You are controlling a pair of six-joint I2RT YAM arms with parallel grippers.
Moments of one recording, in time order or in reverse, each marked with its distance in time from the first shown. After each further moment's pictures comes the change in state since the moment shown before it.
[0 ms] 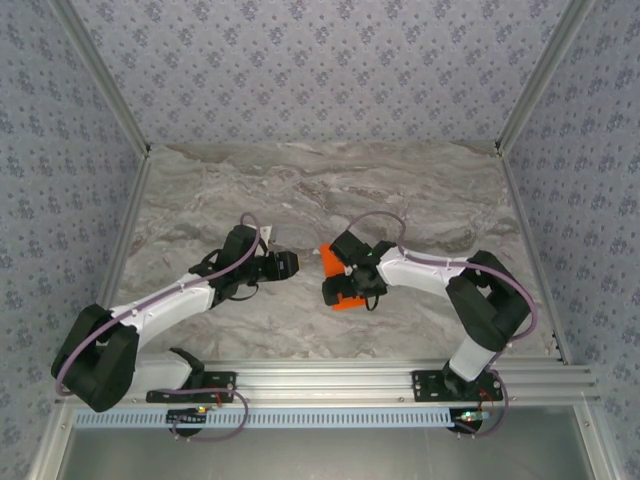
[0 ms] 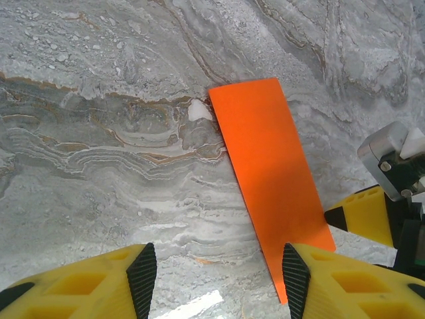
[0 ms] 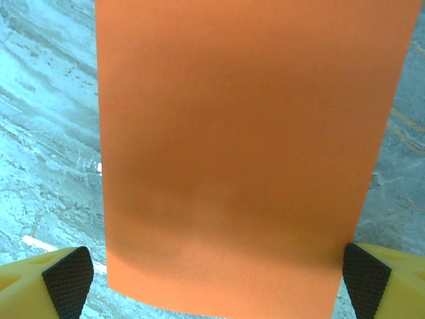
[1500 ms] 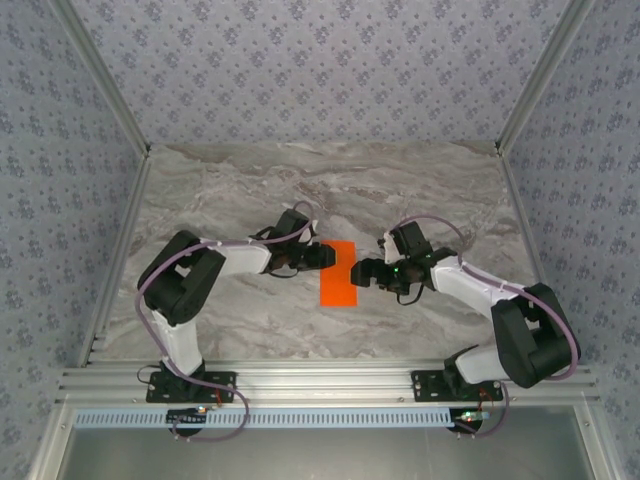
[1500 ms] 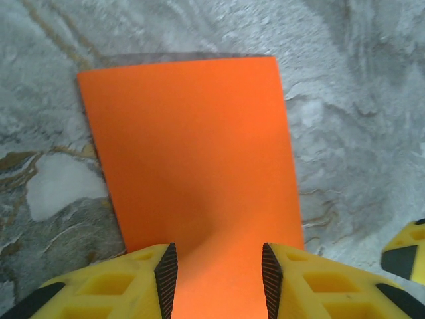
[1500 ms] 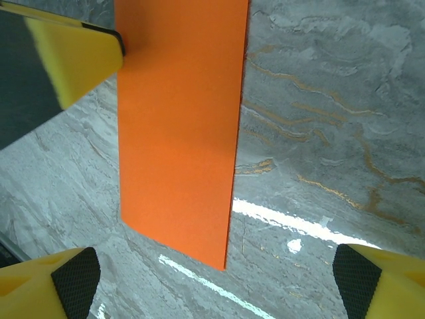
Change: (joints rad) left arm -0.079 0.617 0.357 0.114 0.161 -0.040; right arm -0.366 -0.289 -0.275 0.214 -0.404 -0.010
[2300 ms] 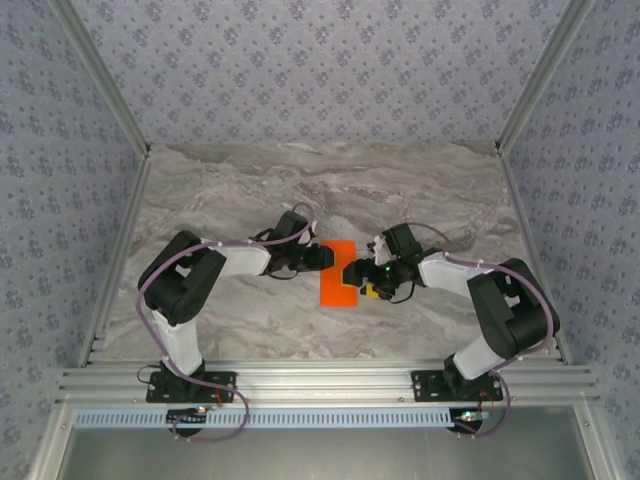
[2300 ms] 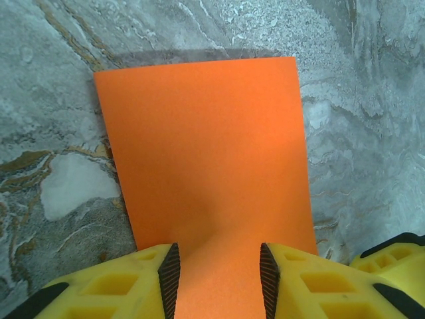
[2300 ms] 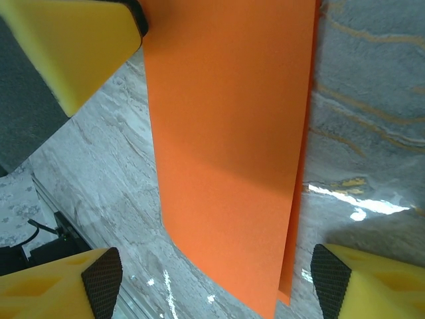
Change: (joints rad) left arm 0.000 -0.004 -0.020 0.031 -0.015 0.002; right arm 0.018 0.176 -0.005 0.180 -0.200 0.139
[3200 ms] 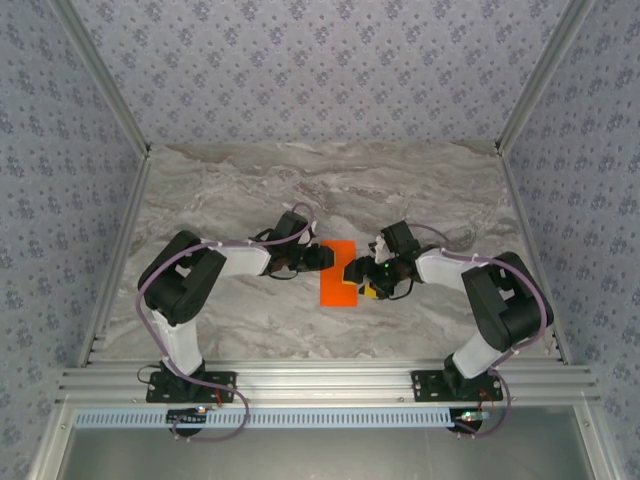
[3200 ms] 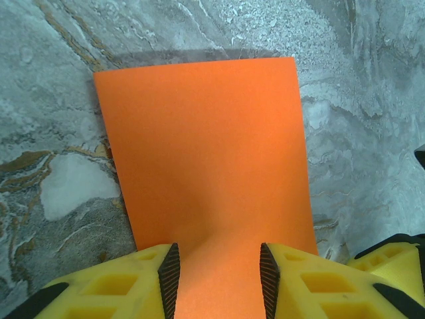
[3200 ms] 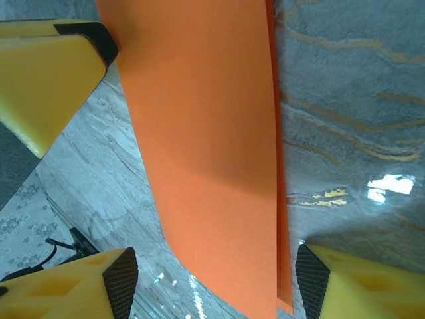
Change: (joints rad) left arm 0.000 -0.001 -0.003 0.005 0.000 0.000; right arm -0.002 0.048 0.034 -0.010 -0.007 0.098
